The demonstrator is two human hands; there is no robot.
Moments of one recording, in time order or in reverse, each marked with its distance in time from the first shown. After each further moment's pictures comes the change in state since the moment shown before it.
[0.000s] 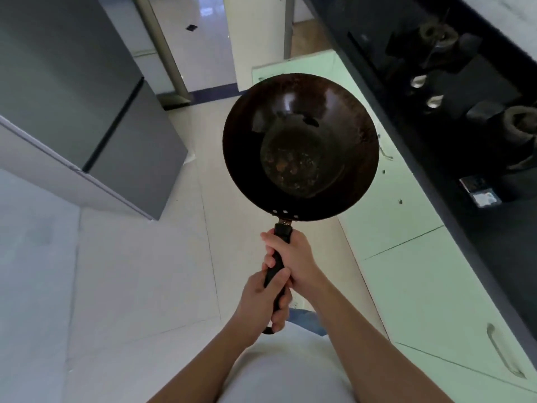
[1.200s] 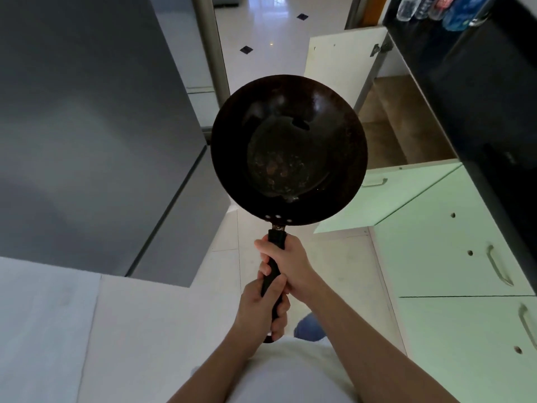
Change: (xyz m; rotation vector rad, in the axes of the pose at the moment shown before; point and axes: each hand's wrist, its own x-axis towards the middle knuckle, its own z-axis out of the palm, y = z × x) left_hand 0.286 0.281 -0.299 -0.082 0.175 0.079; right_hand 0.420 -0.160 0.272 -0.151 -0.182 0.059
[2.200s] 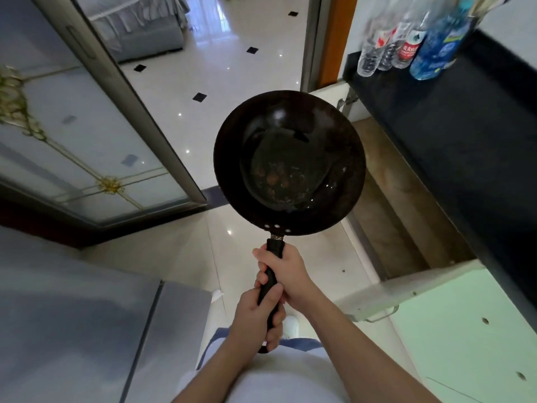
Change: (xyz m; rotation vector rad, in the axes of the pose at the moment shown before) left_hand 0.363 0.223 0.023 0.105 -0.145 -0.032; right_hand 0.321 -0.231 -0.092 0.138 0.155 -0.082
